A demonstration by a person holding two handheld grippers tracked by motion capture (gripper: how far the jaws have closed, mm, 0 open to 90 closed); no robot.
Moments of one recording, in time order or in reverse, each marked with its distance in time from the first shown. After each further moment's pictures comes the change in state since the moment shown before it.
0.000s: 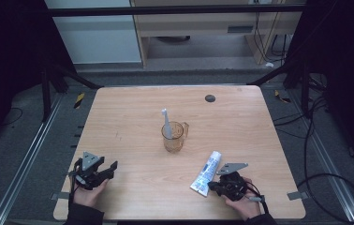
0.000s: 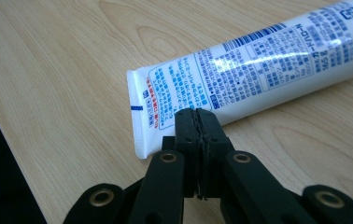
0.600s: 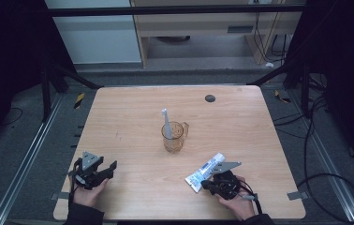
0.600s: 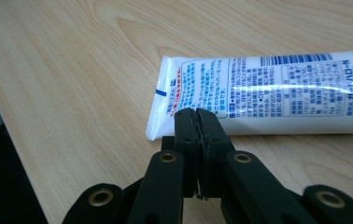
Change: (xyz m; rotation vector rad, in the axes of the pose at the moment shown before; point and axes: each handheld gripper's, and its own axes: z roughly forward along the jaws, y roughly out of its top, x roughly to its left) left arm 0.001 0.001 0.000 0.009 0.017 0.000; right arm 0.009 0.011 0.007 -0.027 0.030 -0.017
